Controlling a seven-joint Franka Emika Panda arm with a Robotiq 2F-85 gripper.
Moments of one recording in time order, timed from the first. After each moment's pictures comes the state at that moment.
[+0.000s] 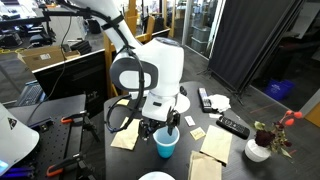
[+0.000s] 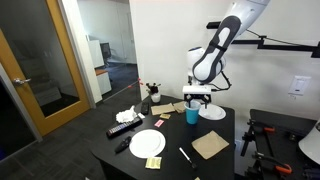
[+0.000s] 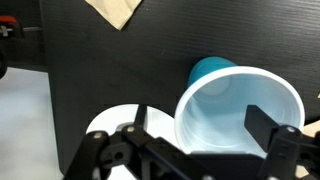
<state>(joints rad) 0.04 0.42 -0.29 -2.32 0.06 2.67 1.17</state>
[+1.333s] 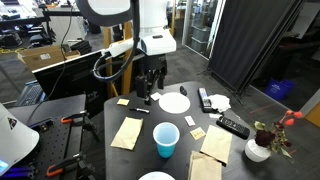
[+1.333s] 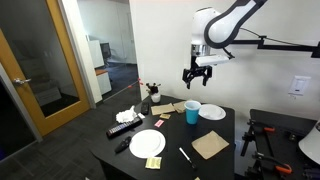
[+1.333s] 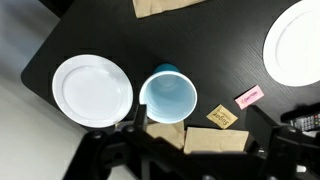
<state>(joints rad) -0.02 -0.02 -0.16 -2.43 -0.07 2.47 0.68</state>
